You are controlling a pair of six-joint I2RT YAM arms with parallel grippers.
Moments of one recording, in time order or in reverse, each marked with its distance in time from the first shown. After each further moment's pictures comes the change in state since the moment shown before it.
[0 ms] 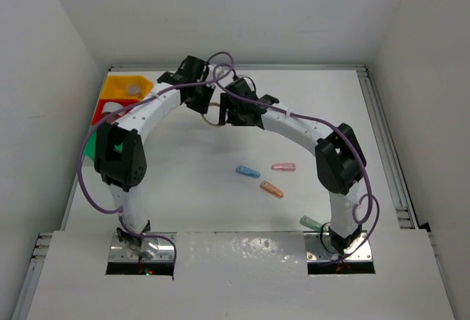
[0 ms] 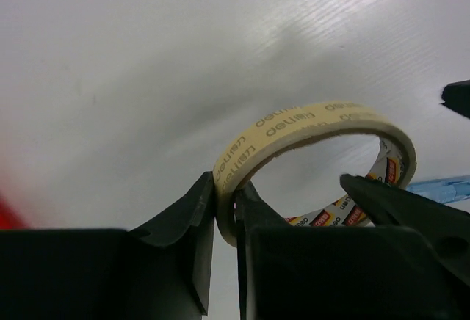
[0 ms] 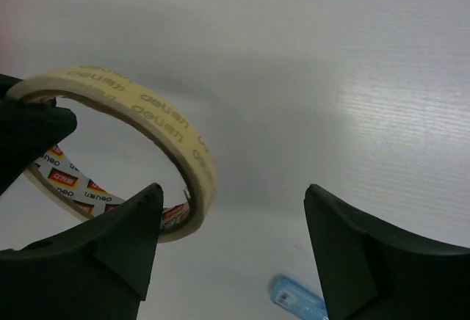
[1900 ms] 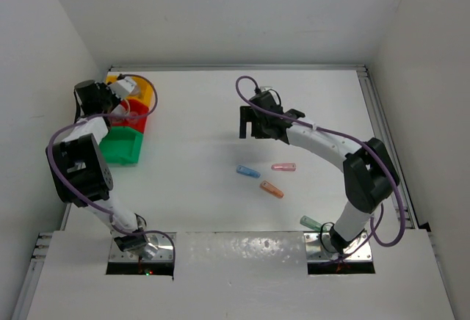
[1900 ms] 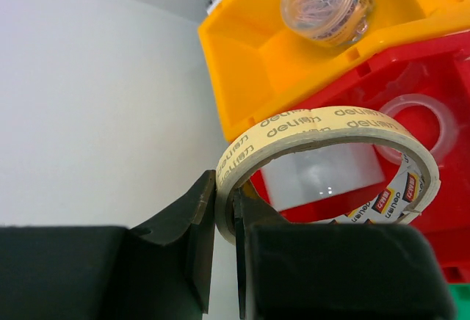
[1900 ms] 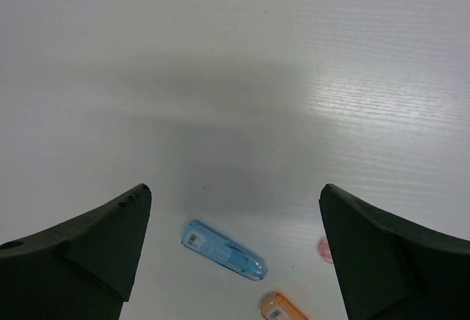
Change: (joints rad) left arm 0.731 -0.185 -0.565 0.887 0.101 0.894; right arm -0.061 -0.277 -0.380 0.076 -0.011 -0.097
